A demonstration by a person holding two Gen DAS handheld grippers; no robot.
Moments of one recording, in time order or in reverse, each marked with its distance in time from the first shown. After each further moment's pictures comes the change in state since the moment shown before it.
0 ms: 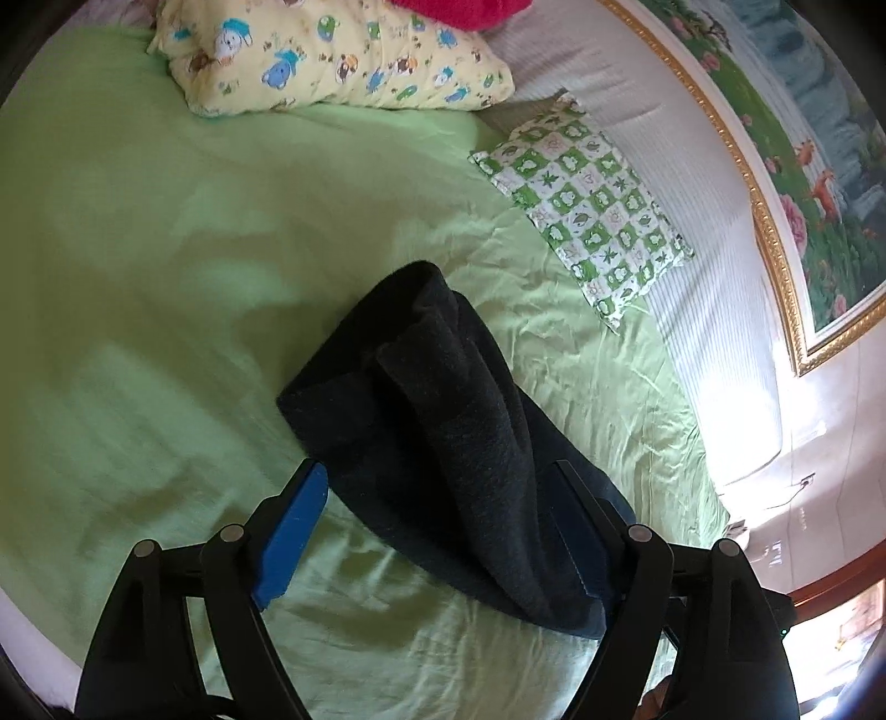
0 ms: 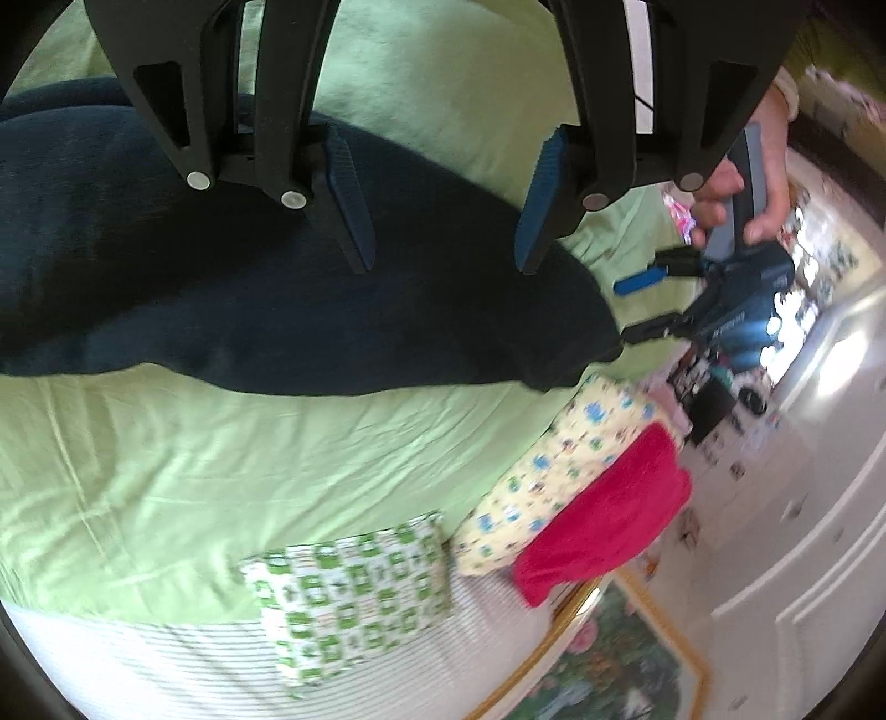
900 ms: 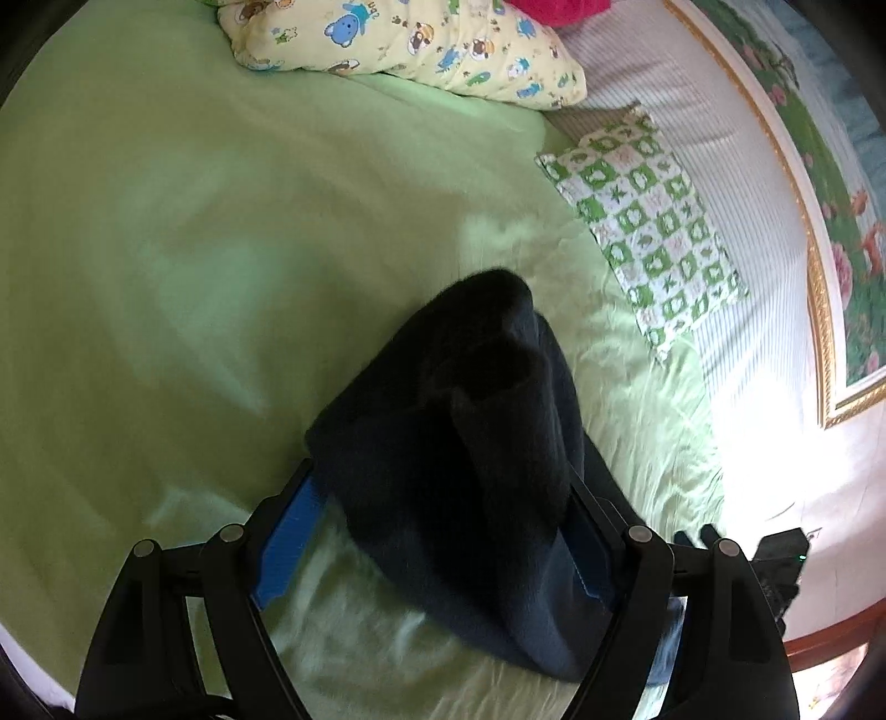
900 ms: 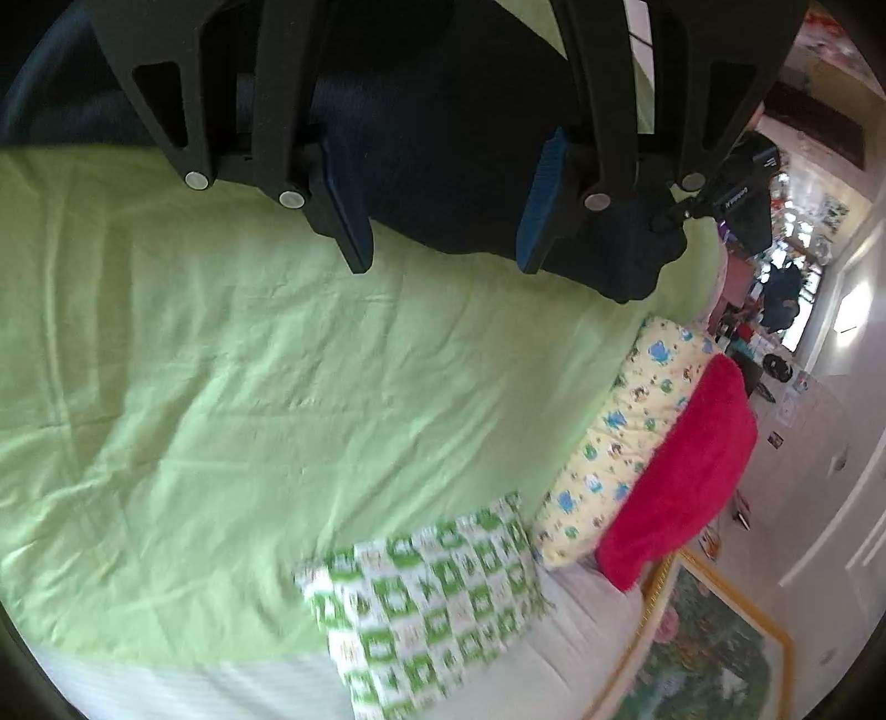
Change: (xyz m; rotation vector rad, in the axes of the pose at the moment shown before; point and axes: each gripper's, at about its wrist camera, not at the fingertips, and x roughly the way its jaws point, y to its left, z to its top) left arm 0.040 0.026 0.018 -0.131 -0.002 0.058; right arm 0.053 -0.075 0.107 0.119 0.150 -0.016
